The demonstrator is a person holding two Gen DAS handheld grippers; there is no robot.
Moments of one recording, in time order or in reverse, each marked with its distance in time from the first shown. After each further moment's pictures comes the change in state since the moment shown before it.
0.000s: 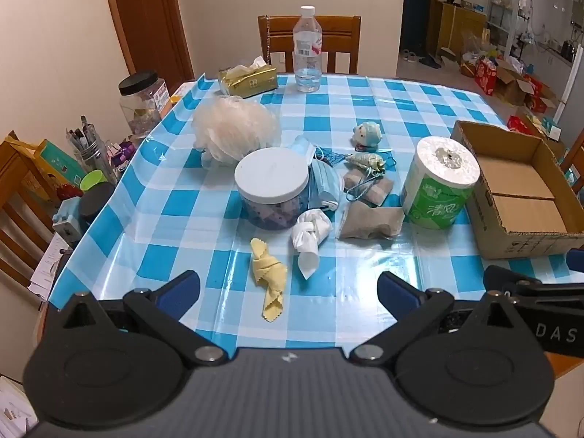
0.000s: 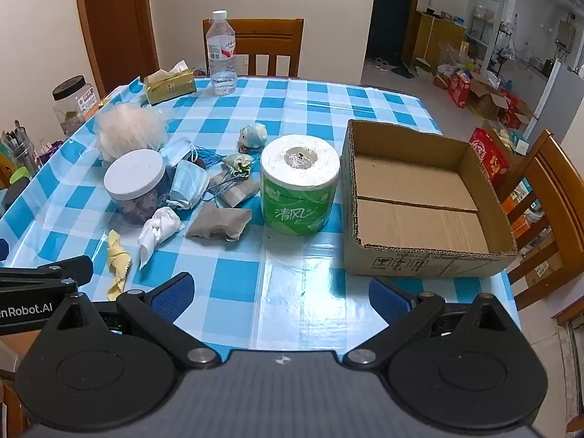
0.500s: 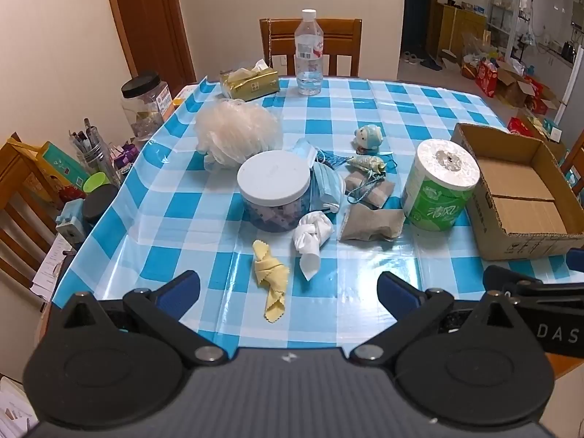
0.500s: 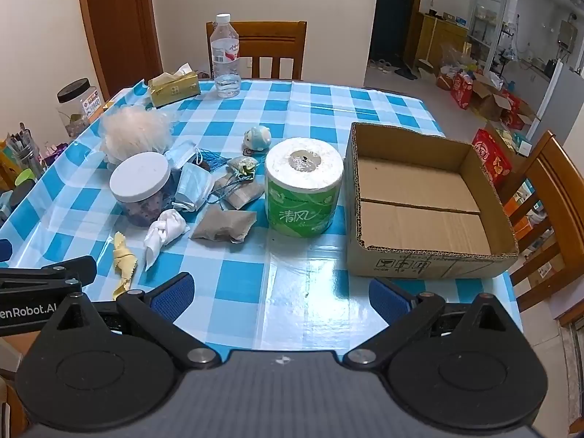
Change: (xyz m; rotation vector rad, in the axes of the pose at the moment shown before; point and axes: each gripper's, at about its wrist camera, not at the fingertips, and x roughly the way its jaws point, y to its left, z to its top) left arm 0.000 0.002 0.001 0.000 -0.001 0.003; right arm -0.003 0.003 0.000 0.000 -0.011 0.012
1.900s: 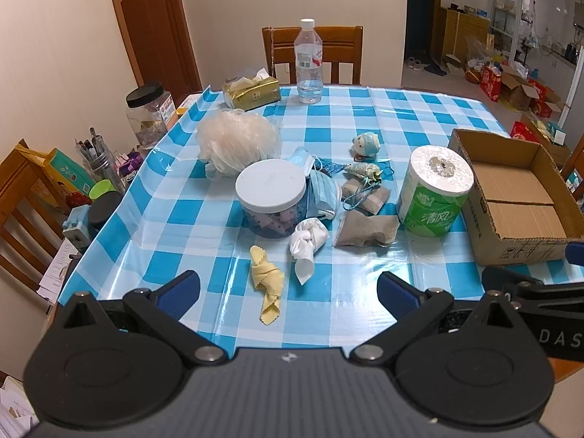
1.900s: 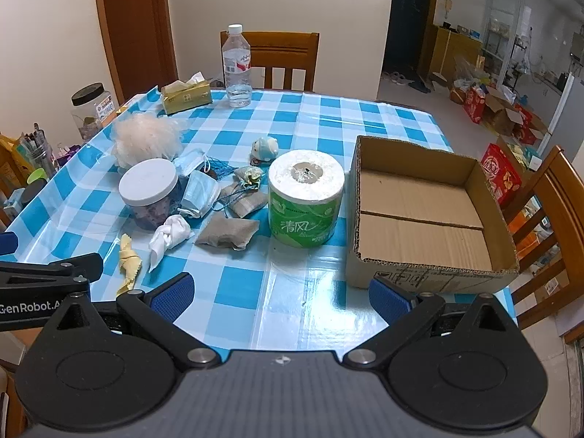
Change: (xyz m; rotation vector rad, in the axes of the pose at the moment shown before) left arm -0.020 -0.006 0.009 0.002 -0.023 0.021; right arm -0.010 -0.017 0.001 -0.034 -0.034 0.046
